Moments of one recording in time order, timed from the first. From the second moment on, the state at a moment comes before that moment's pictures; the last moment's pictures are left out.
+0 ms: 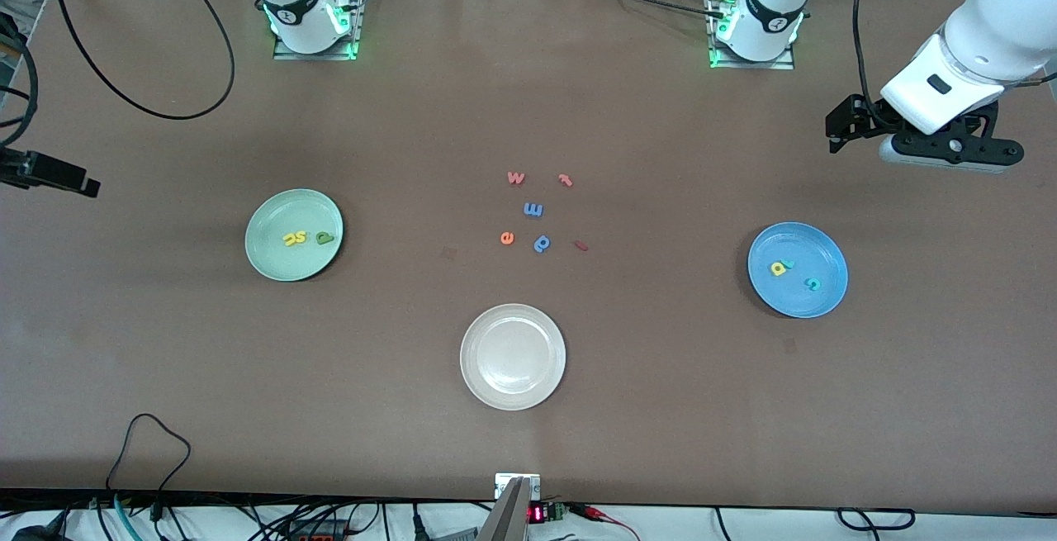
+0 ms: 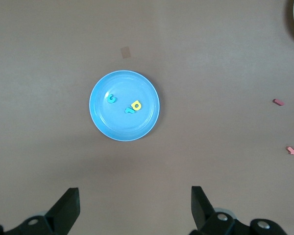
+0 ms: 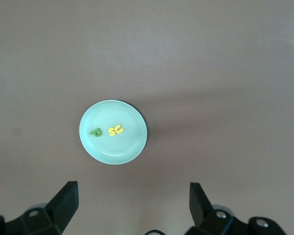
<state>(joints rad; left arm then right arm) -0.07 -0.07 -0.08 -1.78 0.05 1.67 -0.02 -0.01 0.21 -0.11 -1.36 0.03 1.48 -0.01</state>
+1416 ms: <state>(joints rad) -0.07 -0.07 -0.08 -1.78 0.05 1.67 -0.02 -0.05 0.00 -0.04 -1.71 0.02 1.66 -0.02</state>
